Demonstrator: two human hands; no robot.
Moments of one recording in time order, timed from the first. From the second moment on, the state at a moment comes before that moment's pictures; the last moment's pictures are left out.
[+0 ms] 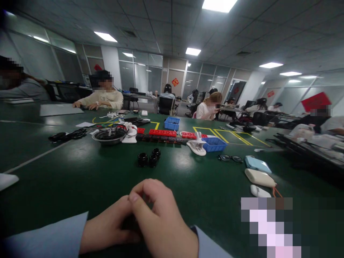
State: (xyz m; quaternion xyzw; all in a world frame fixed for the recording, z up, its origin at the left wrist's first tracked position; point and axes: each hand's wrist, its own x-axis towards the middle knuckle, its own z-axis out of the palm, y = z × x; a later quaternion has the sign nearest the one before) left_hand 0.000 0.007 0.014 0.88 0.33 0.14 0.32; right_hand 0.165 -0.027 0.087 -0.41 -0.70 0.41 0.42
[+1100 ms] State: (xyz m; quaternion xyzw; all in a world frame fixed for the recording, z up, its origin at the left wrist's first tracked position) left_hand 0.002 0.007 0.010 0.89 0.35 0.11 0.25; right_hand 0.179 -0.035 0.036 -0.44 -0.85 0.13 0.25
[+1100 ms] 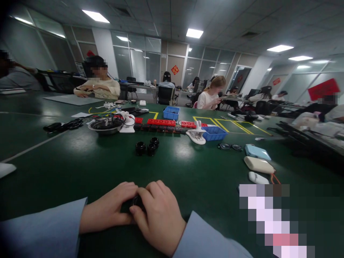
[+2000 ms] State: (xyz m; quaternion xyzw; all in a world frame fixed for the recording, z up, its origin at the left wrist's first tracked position) left_hand 0.001 0.010 0.007 0.89 0.35 0.10 0.26; right_hand 0.184 -0.037 0.042 -0.38 -0.89 0.13 0.23
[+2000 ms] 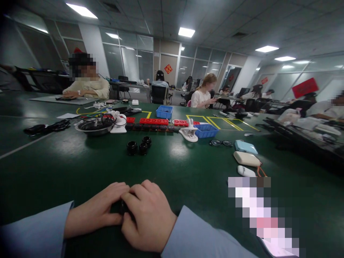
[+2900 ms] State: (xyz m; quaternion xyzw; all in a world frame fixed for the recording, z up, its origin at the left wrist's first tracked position) left_hand -0.005 0.015 -0.001 0.91 0.32 0.10 0.25; right_hand 0.183 -0.026 0.037 -0.25 -0.94 0.02 0.22
